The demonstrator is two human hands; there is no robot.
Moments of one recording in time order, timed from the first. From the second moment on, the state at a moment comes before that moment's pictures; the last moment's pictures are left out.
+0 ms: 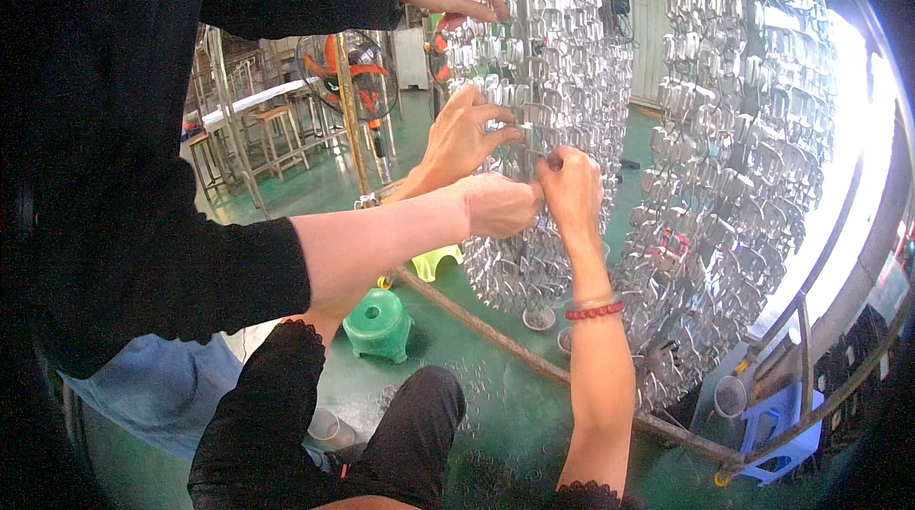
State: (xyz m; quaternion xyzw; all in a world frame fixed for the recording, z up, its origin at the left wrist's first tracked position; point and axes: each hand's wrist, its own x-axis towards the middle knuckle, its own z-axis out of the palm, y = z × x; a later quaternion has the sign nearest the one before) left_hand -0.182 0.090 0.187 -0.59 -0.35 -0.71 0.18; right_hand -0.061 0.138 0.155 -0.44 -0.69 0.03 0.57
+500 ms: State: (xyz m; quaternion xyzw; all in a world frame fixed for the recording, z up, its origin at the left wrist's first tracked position) left_hand -0.209 0.097 0.198 -0.70 -0.47 -0.50 0.22; right_hand -0.073 0.123 0.156 -0.47 -0.67 -0.04 0.58
